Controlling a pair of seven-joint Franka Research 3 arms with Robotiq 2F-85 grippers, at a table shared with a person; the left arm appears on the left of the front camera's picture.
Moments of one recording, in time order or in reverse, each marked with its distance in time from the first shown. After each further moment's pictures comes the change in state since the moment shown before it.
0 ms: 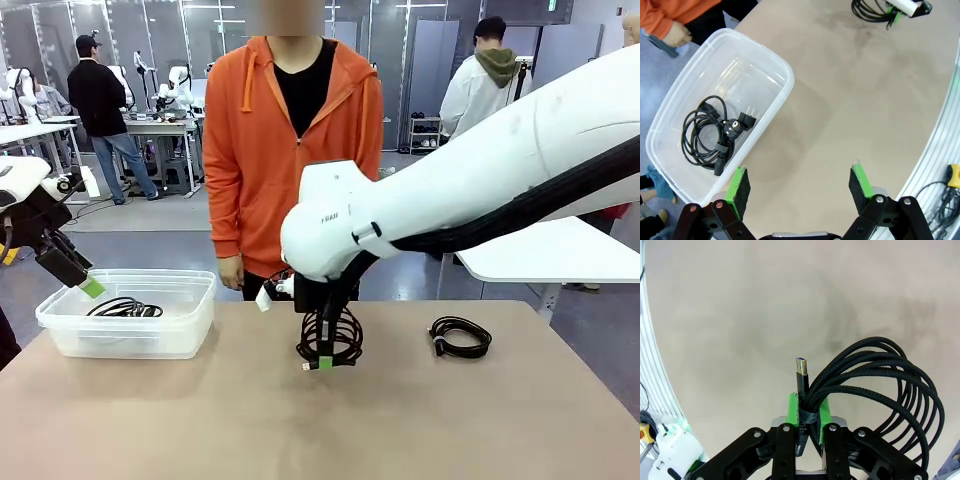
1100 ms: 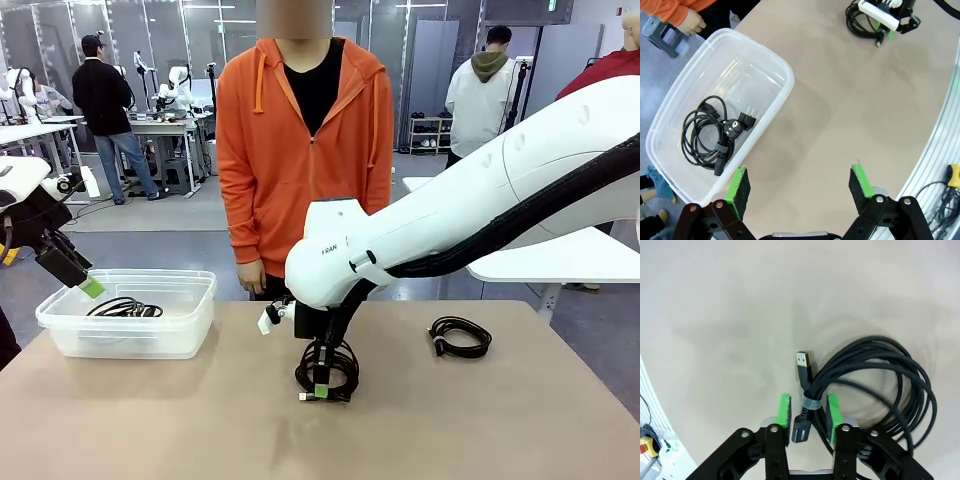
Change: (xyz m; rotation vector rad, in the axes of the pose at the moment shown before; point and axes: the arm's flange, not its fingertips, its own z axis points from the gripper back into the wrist) left arm 0.000 0.000 0.000 0.000 0.000 0.000; right arm -0.003 -0.008 -0.053 0.057 -0.046 -0.040
